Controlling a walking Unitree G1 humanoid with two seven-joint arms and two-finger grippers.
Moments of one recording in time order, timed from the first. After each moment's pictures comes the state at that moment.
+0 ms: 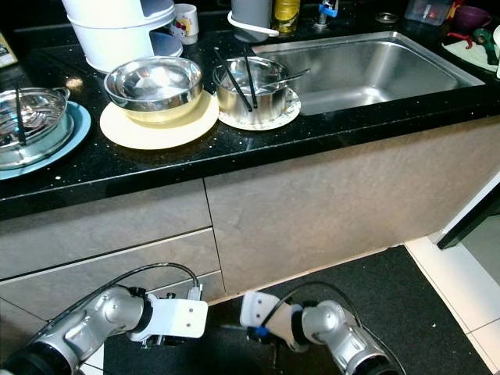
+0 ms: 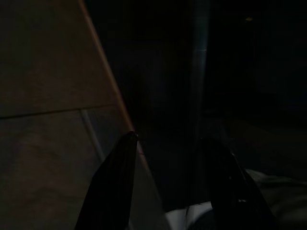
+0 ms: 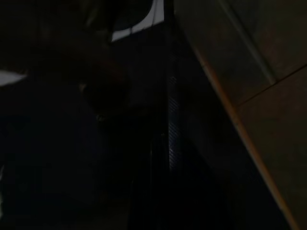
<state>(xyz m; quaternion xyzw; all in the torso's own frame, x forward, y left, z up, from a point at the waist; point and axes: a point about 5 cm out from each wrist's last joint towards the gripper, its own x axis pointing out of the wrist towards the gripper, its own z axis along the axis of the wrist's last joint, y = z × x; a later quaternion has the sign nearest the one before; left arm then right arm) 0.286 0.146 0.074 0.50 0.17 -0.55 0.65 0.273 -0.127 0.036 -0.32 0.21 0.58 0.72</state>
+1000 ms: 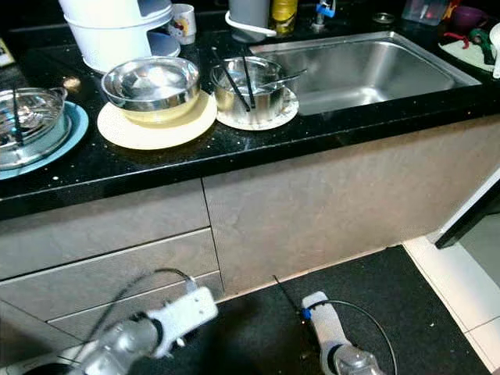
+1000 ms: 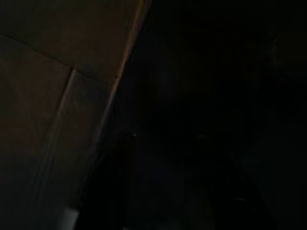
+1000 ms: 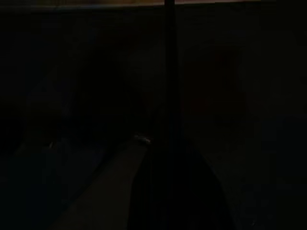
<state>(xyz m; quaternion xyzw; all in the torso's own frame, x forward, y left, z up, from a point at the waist) 0.264 0.114 0.016 0.25 0.25 -0.32 0.88 0.252 -0.197 -0.032 -0.07 0.39 0.12 0.91</state>
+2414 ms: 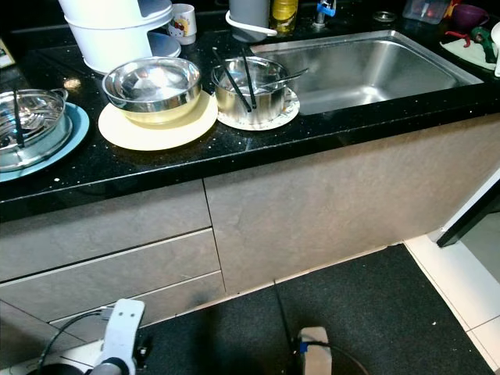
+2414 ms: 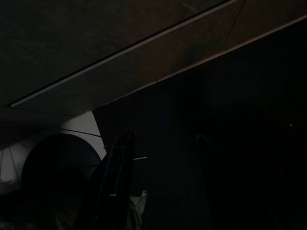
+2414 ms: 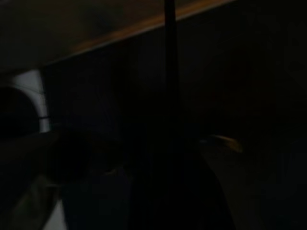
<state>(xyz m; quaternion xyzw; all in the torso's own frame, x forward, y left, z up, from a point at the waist) 0.236 0.205 -0.028 0.09 0.26 0.02 0.96 0.203 -0.150 -0.067 0.06 0.35 0.06 0.93</state>
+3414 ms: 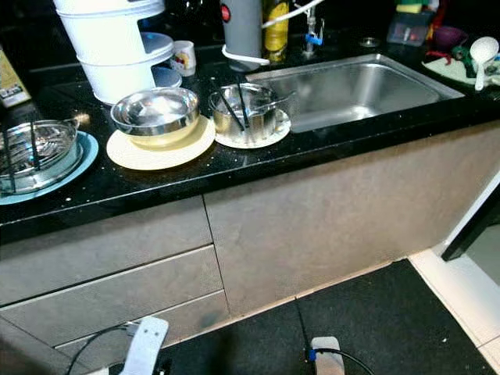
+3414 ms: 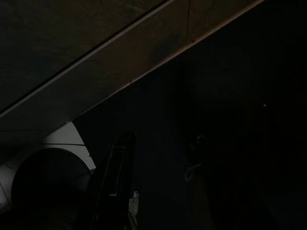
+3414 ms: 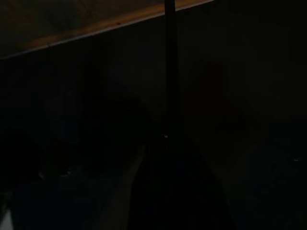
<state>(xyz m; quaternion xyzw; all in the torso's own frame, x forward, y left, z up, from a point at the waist) 0.221 0.171 -0.055 0.09 0.32 -0.04 0.94 0.195 -0.178 -0.073 -0.02 0.39 0.04 0.92</state>
